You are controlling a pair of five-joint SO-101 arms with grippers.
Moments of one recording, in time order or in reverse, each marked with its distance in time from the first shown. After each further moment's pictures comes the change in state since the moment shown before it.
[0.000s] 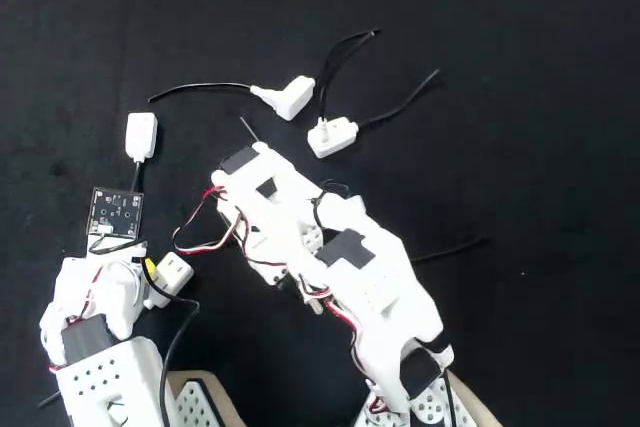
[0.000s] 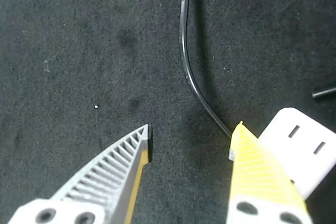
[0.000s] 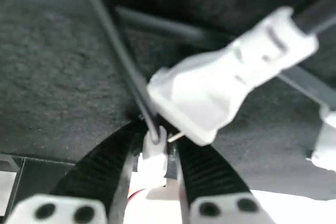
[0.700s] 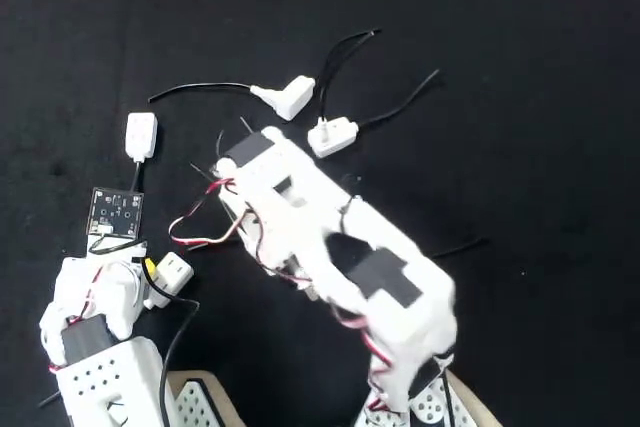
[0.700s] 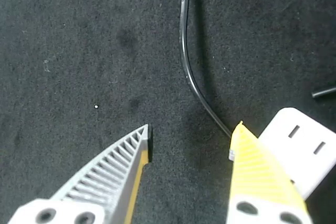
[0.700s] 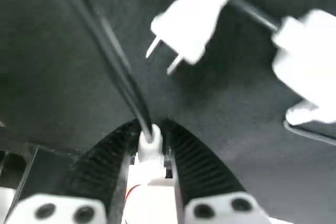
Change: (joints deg) left arm 0.0 0.0 0.0 0.0 0.0; right arm 0.1 -20.6 7.0 0.0 0.0
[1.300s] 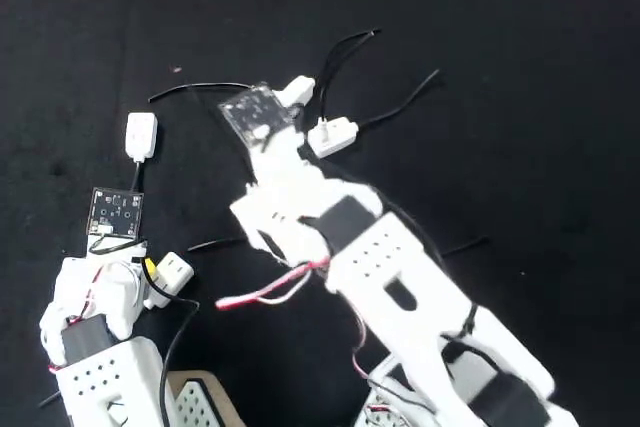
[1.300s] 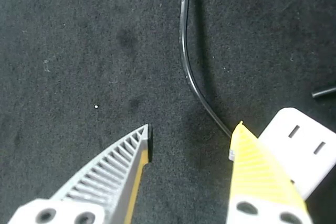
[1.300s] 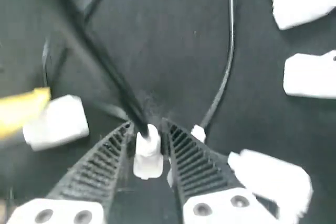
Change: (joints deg) left arm 0.3 0.0 0.0 0.0 0.0; right arm -0.3 -49.1 35.3 -47.9 -6.1
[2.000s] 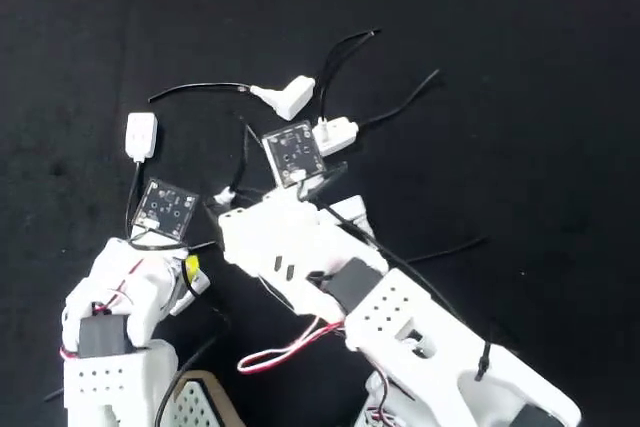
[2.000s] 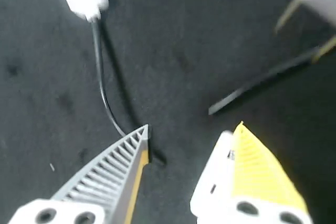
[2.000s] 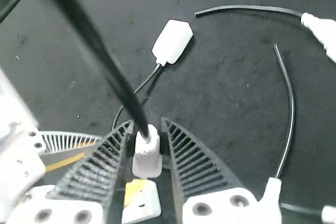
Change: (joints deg) left arm 20.7 -5.2 -6.9 7.2 4.7; right arm -5.7 -13.5 25.2 -33.5 -17.9
